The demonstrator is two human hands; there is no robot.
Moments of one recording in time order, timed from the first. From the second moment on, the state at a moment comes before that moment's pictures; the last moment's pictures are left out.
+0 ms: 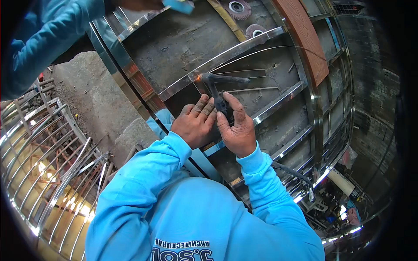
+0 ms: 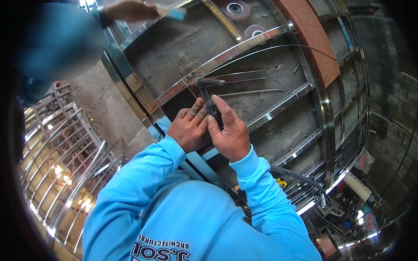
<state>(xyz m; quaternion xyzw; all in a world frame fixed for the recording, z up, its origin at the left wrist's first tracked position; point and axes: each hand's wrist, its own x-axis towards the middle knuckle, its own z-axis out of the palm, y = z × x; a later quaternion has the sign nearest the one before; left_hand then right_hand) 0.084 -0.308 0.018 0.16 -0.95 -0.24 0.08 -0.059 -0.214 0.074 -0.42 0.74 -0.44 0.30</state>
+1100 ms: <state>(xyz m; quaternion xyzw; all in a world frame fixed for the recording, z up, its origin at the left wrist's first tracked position) 0.084 -0.307 0.020 0.16 -0.96 -0.23 0.08 -0.066 -0.210 0.075 -0.42 0.75 -0.43 0.26</state>
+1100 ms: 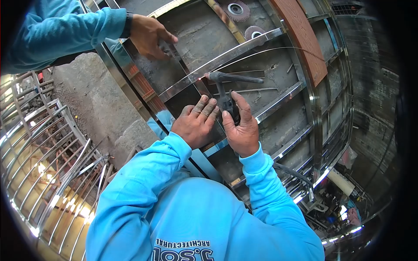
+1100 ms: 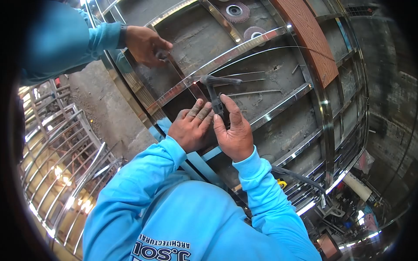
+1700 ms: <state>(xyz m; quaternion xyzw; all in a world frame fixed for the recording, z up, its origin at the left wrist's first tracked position) 0.085 -0.304 0.015 0.13 -0.98 -0.16 0.07 -0.028 -0.099 0.167 -0.14 0.79 -0.54 0.24</state>
